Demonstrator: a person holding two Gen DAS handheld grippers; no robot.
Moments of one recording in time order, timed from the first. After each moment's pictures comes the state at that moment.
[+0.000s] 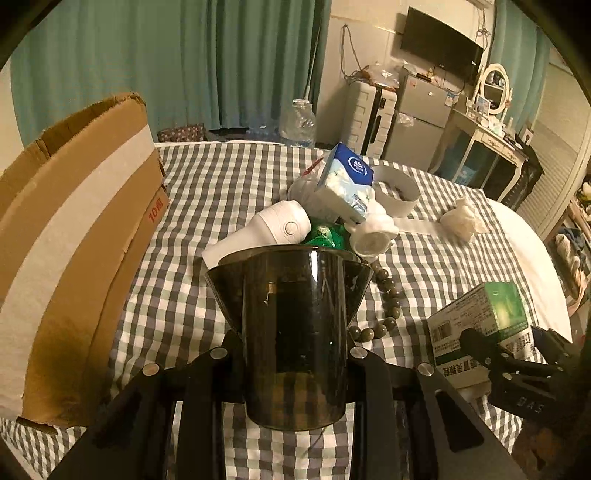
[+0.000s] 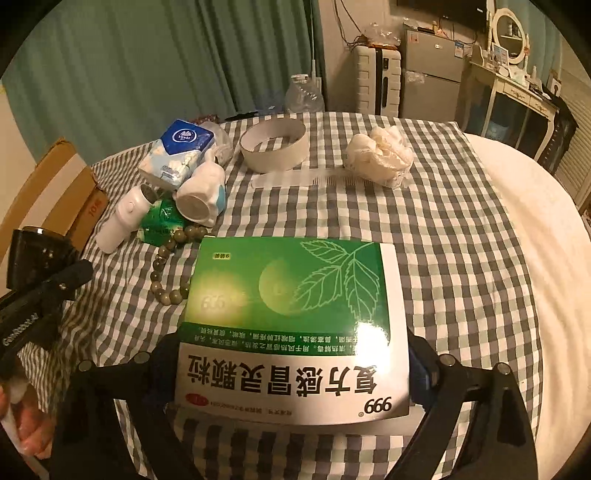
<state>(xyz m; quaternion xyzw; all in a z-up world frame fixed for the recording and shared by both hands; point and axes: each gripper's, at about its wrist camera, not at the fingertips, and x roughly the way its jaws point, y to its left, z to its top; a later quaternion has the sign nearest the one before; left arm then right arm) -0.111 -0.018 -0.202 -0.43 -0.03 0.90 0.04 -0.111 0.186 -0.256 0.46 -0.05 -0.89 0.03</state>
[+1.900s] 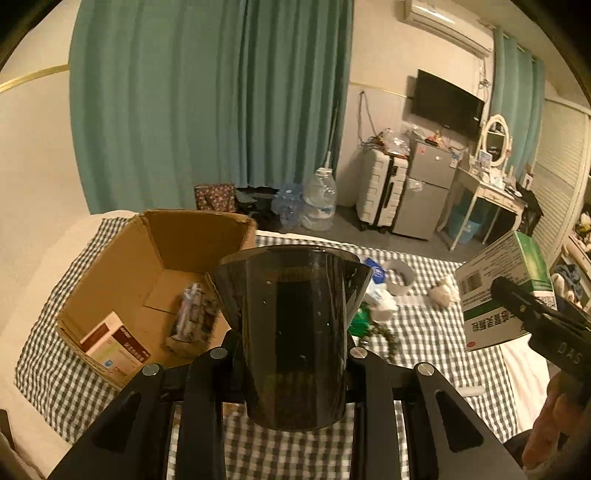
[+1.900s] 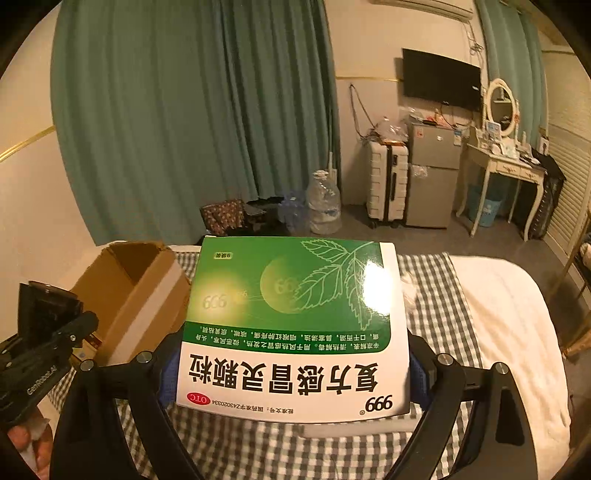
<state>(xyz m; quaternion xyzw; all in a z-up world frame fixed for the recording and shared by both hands) -0.033 -0.105 -0.065 -0.33 -0.04 0.94 0.00 -0.052 0.113 -0.076 0.30 -0.03 -0.95 0.04</state>
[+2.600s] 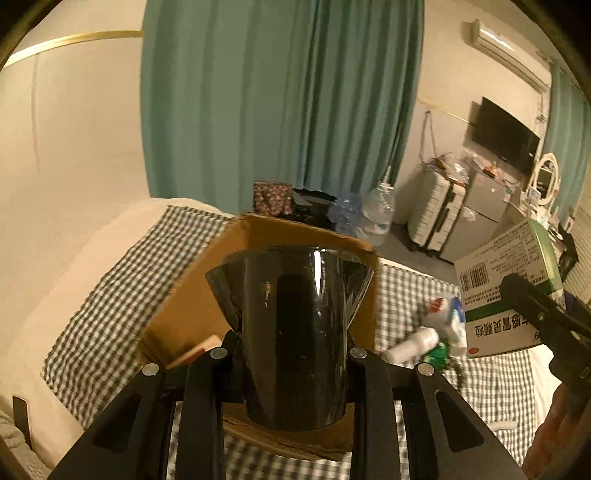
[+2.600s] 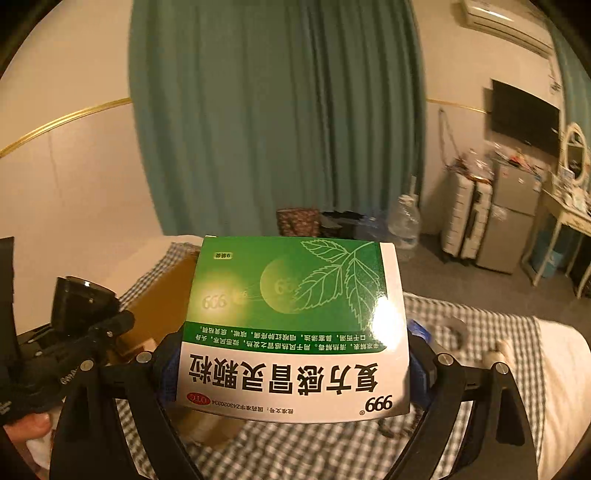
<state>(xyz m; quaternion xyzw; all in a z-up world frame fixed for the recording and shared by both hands) -0.055 -0.238 -0.065 -0.33 -0.09 0.94 -0.09 -0.094 -0.035 -0.062 0.27 0.02 -0.94 0.19</state>
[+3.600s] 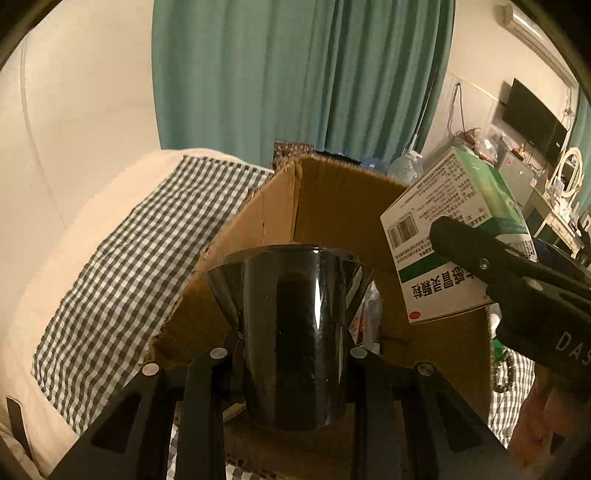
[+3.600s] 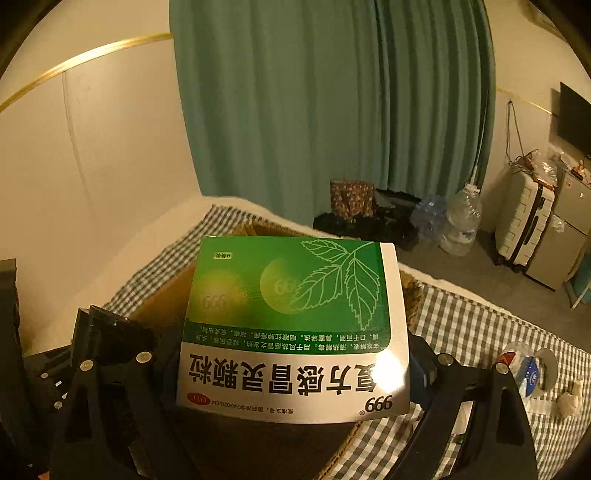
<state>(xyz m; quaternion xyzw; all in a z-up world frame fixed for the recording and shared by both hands) -0.104 -0.303 -0.144 -0.40 -0.10 0.91 -0.10 -0.177 -0.169 -0.134 0.33 0.06 -0.91 0.26</state>
